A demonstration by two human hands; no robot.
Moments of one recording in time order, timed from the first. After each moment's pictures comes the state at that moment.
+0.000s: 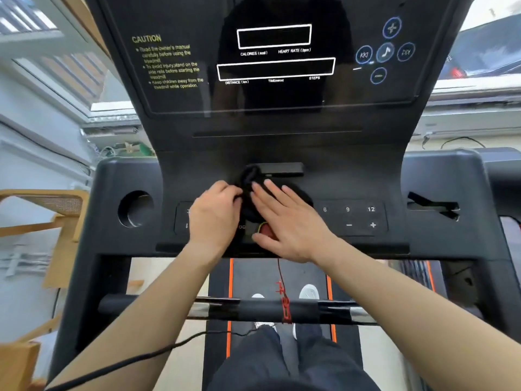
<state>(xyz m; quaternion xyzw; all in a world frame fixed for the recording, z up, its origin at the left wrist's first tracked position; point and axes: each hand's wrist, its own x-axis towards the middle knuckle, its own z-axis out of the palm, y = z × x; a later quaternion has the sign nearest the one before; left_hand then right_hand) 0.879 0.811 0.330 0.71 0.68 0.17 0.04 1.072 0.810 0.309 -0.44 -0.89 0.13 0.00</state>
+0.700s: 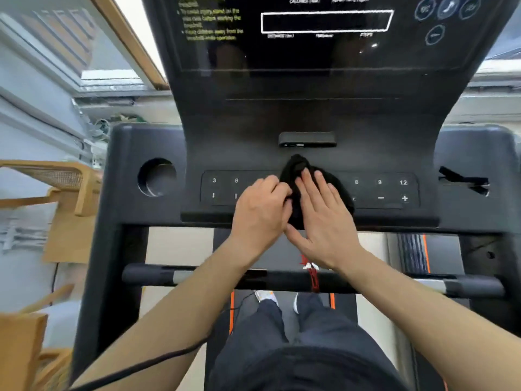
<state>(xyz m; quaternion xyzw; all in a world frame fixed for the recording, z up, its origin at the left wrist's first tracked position) 0.892 0.767 0.319 0.79 0.56 0.23 0.10 1.054 0.746 0.306 -0.57 -0.81 0.13 0.04</state>
